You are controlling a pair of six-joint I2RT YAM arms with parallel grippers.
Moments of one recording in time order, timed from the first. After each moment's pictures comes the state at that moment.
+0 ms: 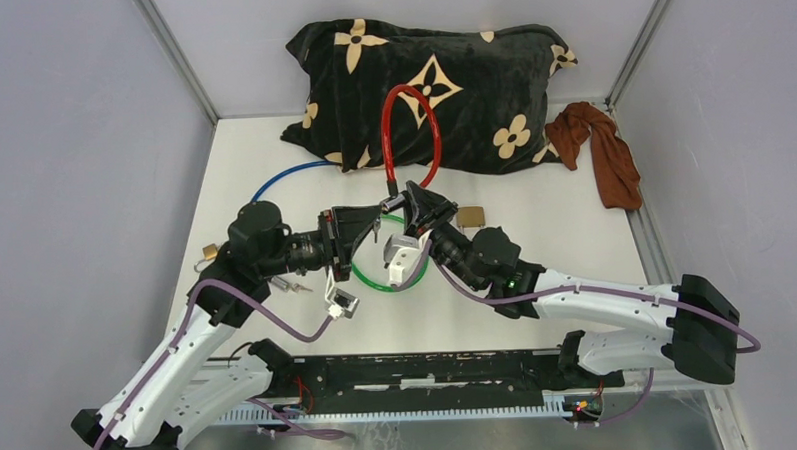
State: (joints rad) left arm -0.62 0.77 0.92 -0.37 0.70 1.88; right arm 1.12 1.20 0.76 0.65 0.32 -1.16
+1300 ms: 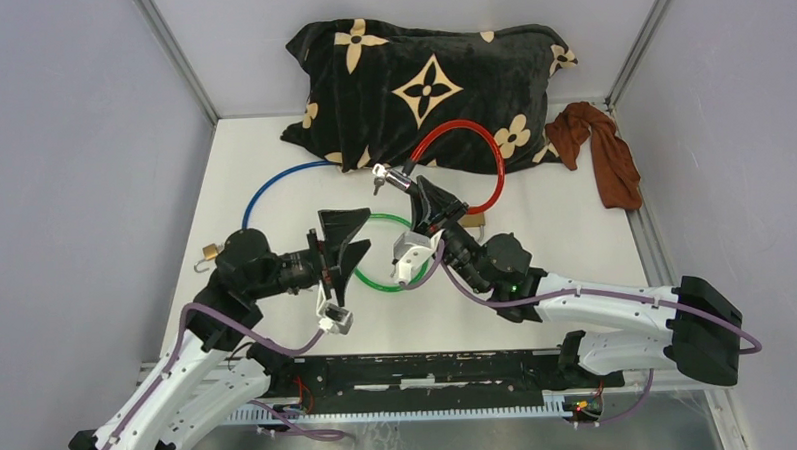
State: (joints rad) left arm -0.65 0.62 0.79 -0.32 0.63 1.68; right arm 1.13 1.19 0.70 0.82 0.36 -1.17
